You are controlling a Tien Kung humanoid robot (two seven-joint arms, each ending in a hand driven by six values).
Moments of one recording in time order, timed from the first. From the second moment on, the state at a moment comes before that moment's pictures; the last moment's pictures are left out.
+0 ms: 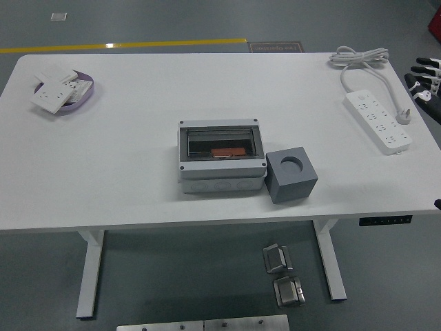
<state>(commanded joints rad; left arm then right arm) 0.16 0.11 -0.98 -0.18 0.67 0.06 0.06 0.14 -0.37 1.63 1.36 -1.31 -0.06 0.21</state>
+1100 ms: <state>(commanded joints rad) 0.16 0.11 -0.98 -0.18 0.67 0.06 0.06 0.15 -0.36 1.58 1.36 -1.33 -0.06 0.21</state>
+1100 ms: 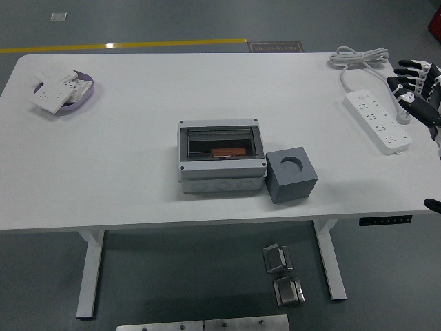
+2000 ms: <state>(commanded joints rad) 0.17 0.10 -0.97 -0.18 0.67 0.06 0.06 0.17 -0.36 1.57 1.36 -1.32 -0.06 0.21</state>
